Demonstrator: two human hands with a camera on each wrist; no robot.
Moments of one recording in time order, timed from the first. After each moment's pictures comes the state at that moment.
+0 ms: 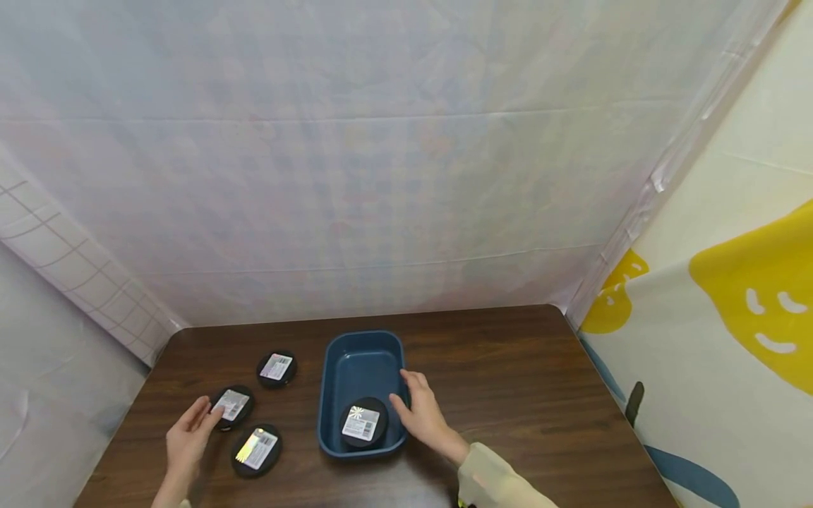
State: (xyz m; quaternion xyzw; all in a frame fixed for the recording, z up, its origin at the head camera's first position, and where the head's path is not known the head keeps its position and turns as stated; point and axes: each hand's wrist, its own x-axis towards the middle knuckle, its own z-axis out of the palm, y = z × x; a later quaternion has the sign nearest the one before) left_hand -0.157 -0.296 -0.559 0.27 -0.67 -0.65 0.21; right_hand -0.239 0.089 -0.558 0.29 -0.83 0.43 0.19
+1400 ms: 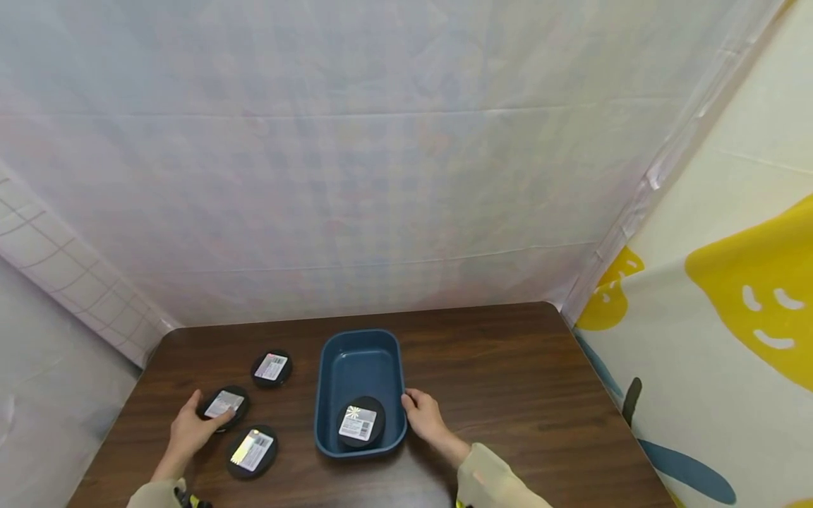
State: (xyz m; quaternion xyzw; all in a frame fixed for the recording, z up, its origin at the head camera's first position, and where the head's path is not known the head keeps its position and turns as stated) left_hand -0.184 -0.326 -0.570 0.20 -0.90 -0.39 0.07; right_hand -0.238 0.099 -0.575 0.14 -0.86 0.48 -0.01
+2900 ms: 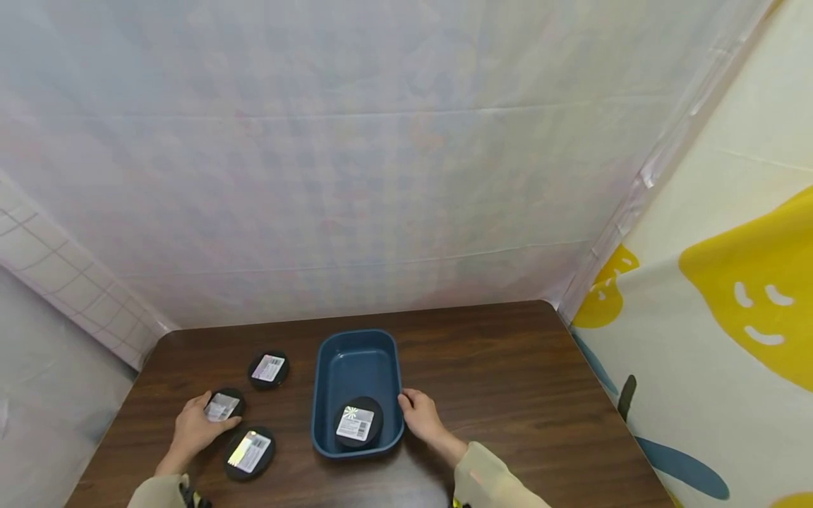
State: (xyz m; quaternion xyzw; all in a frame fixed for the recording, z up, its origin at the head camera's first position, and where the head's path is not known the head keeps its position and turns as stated) left_hand -0.192 -0.324 -0.569 0.12 -0.95 -0.29 0.03; right_hand -0.237 0.097 -0.572 0.16 -0.87 0.47 0.01
